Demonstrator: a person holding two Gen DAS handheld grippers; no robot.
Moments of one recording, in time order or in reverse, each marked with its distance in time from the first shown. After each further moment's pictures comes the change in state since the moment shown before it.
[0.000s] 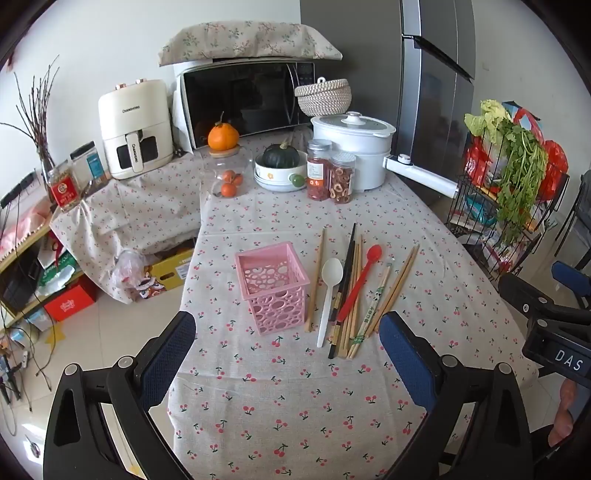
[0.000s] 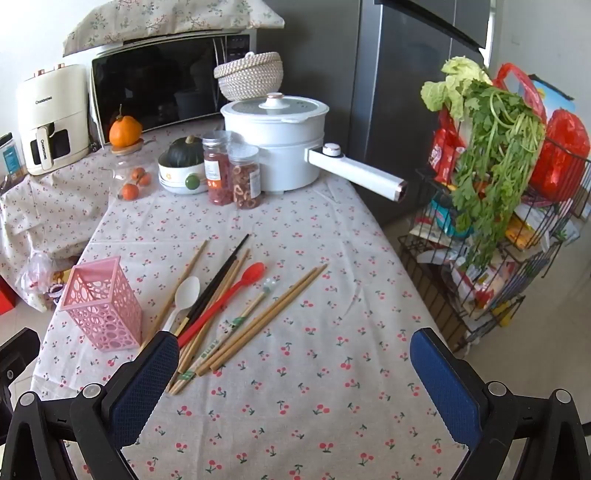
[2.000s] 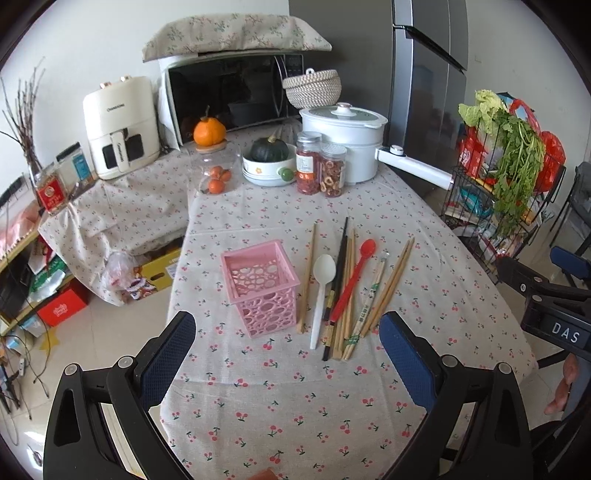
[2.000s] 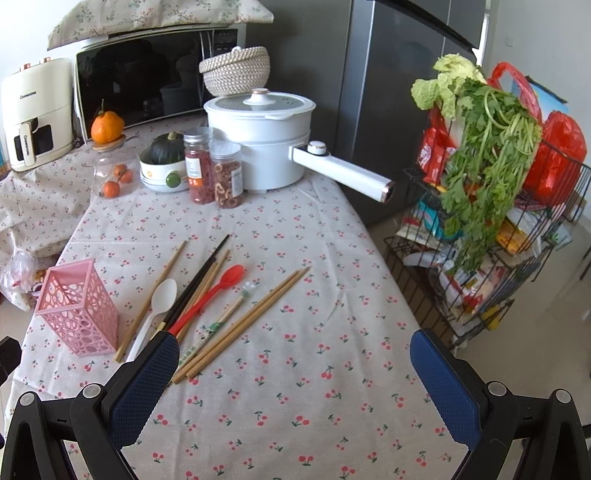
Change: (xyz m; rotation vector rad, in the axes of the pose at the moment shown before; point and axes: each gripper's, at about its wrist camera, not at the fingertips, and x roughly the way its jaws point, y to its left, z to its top) left arm 0.021 -0.001 0.010 0.023 0.054 -0.064; right arm 0.020 -0.013 0.011 -0.012 0.023 -0.056
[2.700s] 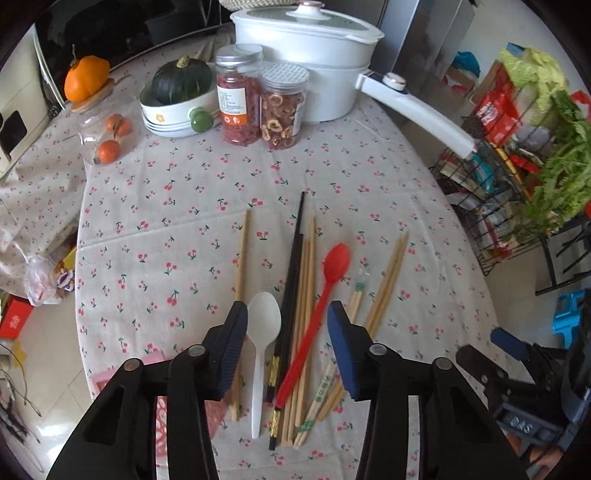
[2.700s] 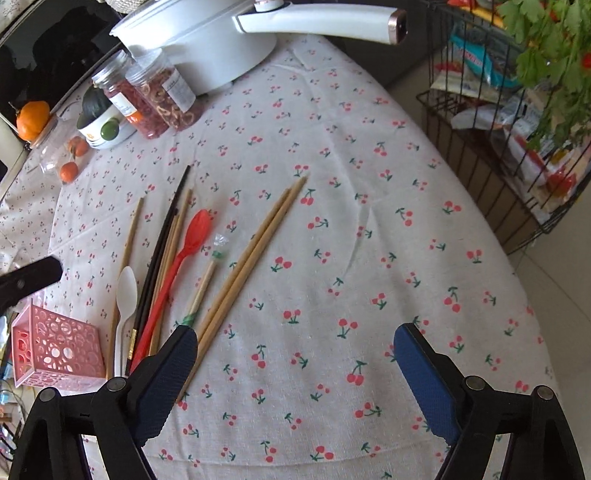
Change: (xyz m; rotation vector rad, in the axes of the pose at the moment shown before) left arm 0.211 -0.056 0.128 0.043 0.416 -0.124; right arm 0.166 -0.061 0.013 0.293 0.436 0.227
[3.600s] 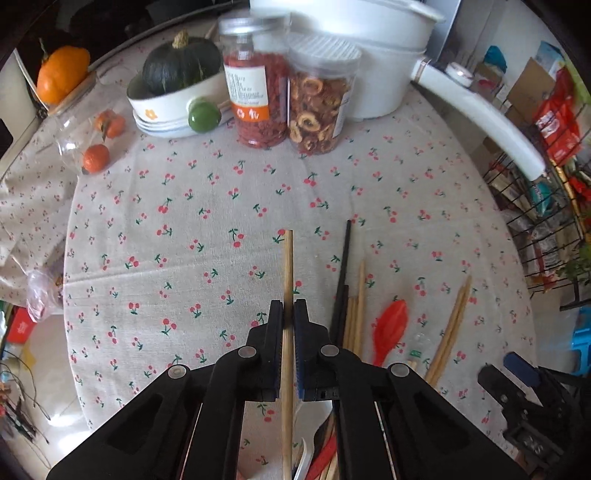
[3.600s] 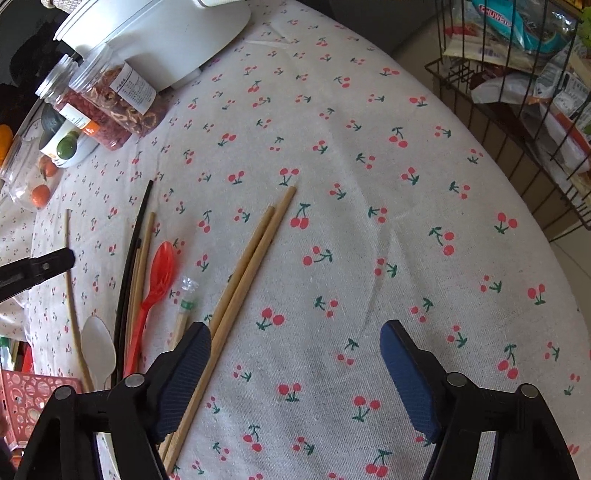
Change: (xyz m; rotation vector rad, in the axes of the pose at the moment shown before) left arm 0.049 0.016 0.039 -0.003 -0.016 0.057; right arm 0.067 -0.012 0.037 0.087 0.042 0.018
